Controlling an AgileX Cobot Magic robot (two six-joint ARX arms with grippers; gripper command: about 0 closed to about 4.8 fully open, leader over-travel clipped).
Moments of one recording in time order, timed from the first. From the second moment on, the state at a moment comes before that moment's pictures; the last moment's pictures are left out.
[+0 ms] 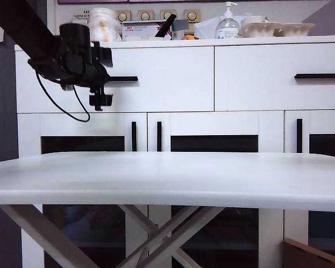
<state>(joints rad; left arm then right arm) -0.21 2.32 1.92 0.53 -0.04 -1.50 0.39 0.78 0.88 -0.14 -0.13 0.05</state>
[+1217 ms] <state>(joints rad) -0.21 2.43 2.17 0.38 -0.06 -1.46 0.39 0.79 0.88 -0.12 -0.13 0.05</state>
